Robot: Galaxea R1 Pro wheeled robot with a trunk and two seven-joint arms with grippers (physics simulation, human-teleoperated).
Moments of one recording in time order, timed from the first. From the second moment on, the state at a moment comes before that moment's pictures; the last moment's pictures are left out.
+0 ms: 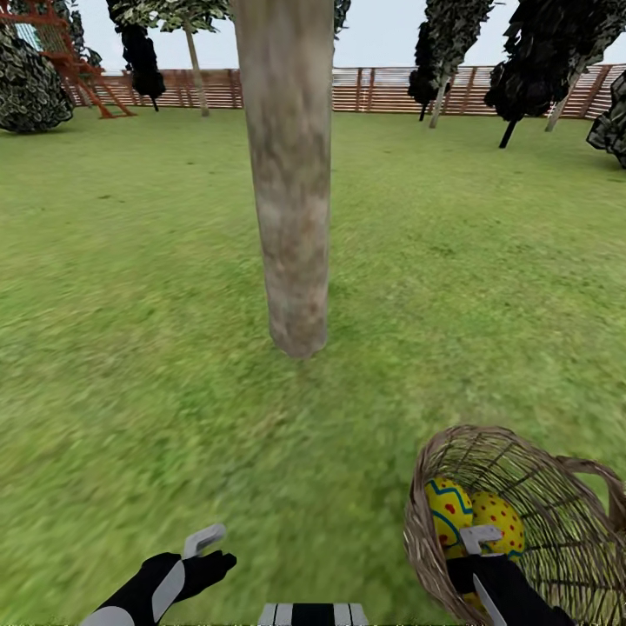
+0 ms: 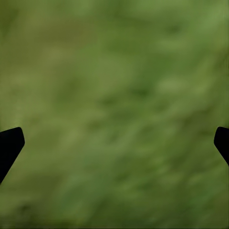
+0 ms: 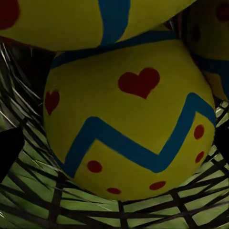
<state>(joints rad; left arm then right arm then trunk) -0.55 0.02 0.18 -0.28 0.19 0.35 -0.11 -0.33 -0.17 0.10 -0.78 -0.02 0.56 -0.07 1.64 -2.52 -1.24</state>
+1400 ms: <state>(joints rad) -0.55 0.09 0.19 -0.46 0.20 0.16 -0.10 -0.33 -0.16 0.11 -0.78 -0.02 0.56 -0.07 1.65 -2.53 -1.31</state>
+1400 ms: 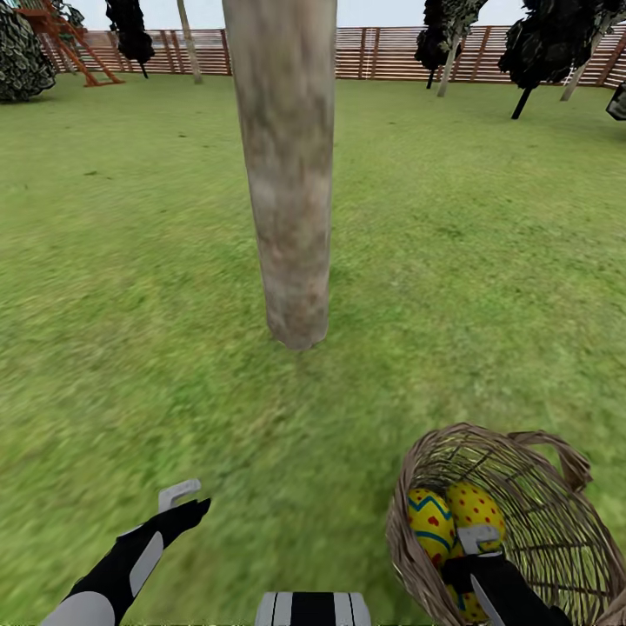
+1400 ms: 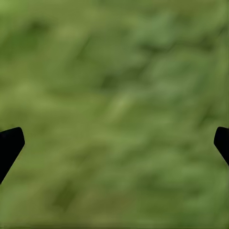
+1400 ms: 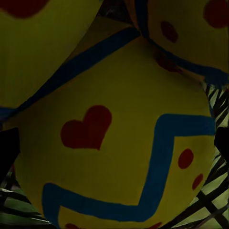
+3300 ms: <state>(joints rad) -0.55 0.07 0.18 -0.41 0.19 0.16 -0.10 -0.33 -0.16 0.11 -0.78 -0.01 0.56 -0.07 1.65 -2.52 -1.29</state>
